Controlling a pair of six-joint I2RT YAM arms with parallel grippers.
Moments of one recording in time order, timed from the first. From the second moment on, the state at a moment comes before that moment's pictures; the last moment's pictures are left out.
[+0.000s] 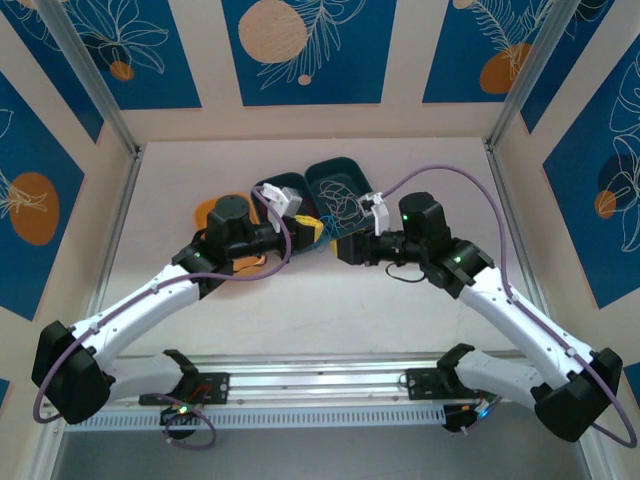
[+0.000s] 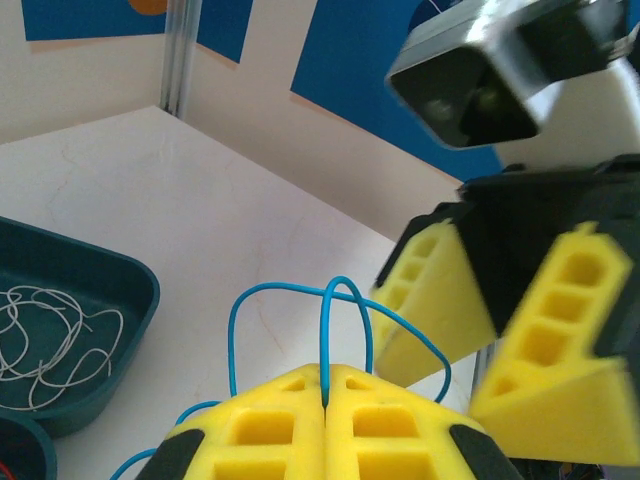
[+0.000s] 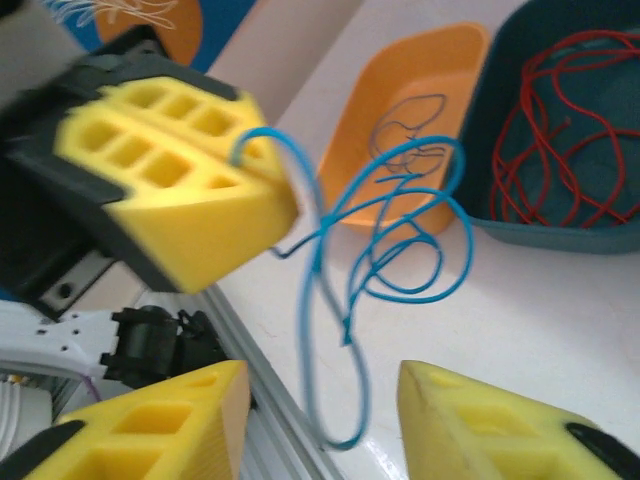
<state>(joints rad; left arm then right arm) -0.69 1.18 0.90 0.07 0.51 -0.24 0.61 1.04 0.98 -0.45 -0.51 0.45</state>
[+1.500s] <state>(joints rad) -0.70 1.07 0.79 -0.03 0.19 -0.02 0.34 0.91 0.99 -0.51 -0.42 0.76</state>
